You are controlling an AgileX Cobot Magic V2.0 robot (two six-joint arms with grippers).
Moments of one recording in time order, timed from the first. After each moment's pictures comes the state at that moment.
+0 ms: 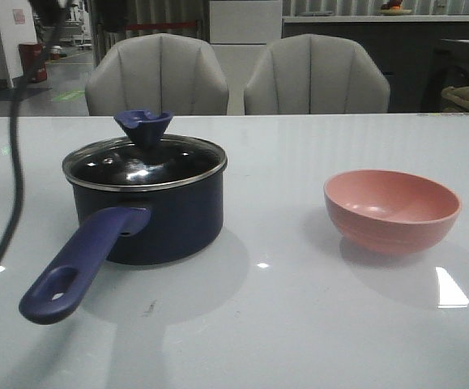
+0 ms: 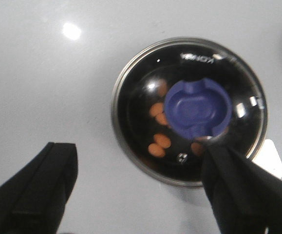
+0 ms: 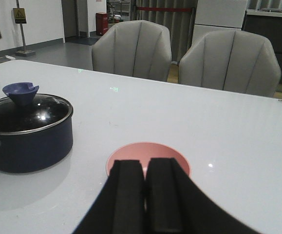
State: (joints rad) left arm -0.35 1.72 -1.79 0.00 1.24 0.03; right arm 0.28 0.11 -0.13 0.45 0.13 -0.43
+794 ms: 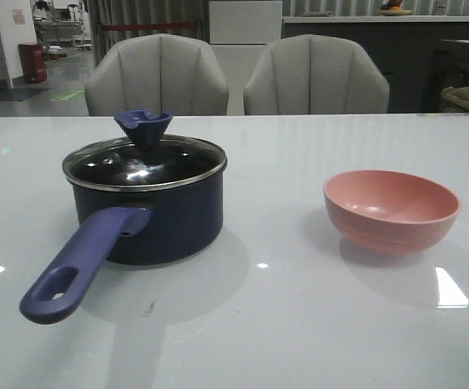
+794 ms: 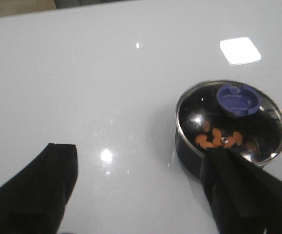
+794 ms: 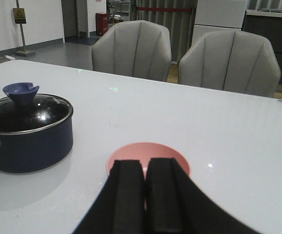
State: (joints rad) left arm -0.19 0.76 -0.84 -0.03 0.61 0.03; right arm 0.28 0.11 -0.13 0.45 0.13 -0.43
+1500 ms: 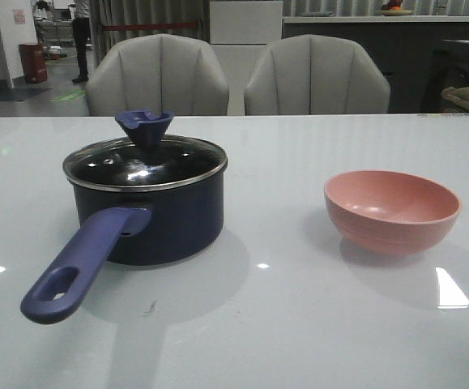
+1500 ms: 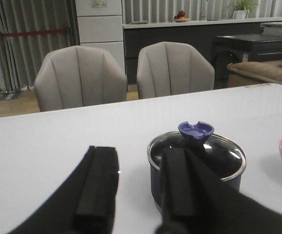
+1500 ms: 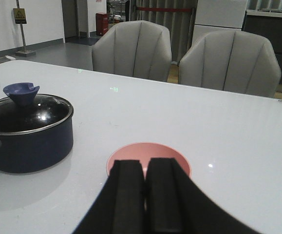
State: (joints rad) left arm -0.29 0.05 -0.22 -0.03 0.21 0.03; right arm 0.28 0.11 -0.13 0.45 0.13 -0.43
